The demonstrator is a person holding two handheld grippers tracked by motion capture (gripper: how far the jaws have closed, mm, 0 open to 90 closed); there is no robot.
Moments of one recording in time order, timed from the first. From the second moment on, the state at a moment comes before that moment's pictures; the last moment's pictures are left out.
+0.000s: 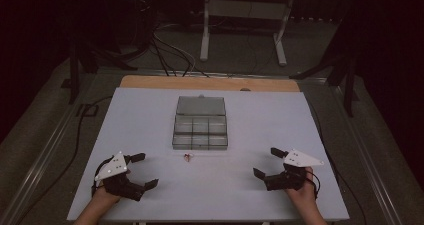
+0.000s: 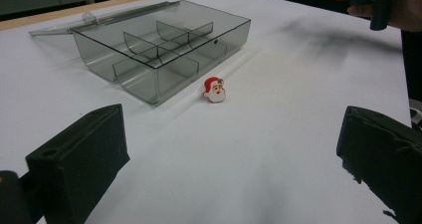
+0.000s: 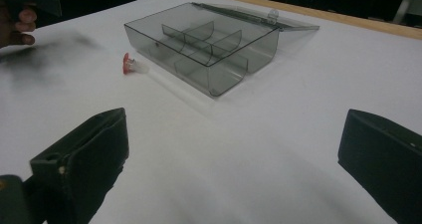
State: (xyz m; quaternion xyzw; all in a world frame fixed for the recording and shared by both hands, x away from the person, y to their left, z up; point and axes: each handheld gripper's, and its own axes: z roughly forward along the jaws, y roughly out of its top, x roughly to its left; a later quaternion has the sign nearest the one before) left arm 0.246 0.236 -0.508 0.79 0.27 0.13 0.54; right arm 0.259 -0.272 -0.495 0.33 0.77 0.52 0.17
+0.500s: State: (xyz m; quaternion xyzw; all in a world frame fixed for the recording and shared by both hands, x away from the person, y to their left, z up) left arm 0.248 0.233 -0.498 0.78 0.29 0.12 0.54; right arm 0.259 -0.270 -0.494 0.33 0.77 0.52 0.17
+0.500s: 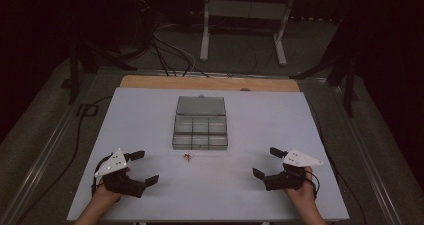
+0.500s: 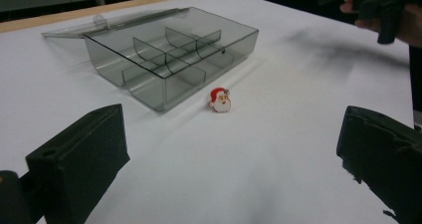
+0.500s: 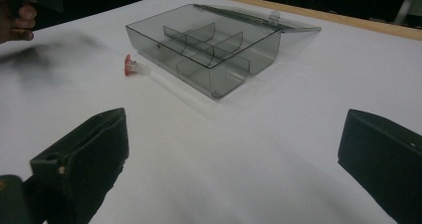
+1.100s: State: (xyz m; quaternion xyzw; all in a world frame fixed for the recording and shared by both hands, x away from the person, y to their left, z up) left arm 0.254 0.217 -0.486 0.78 0.30 0.13 0.53; right arm 0.260 -0.270 -0.495 0.34 0.77 0.52 0.17
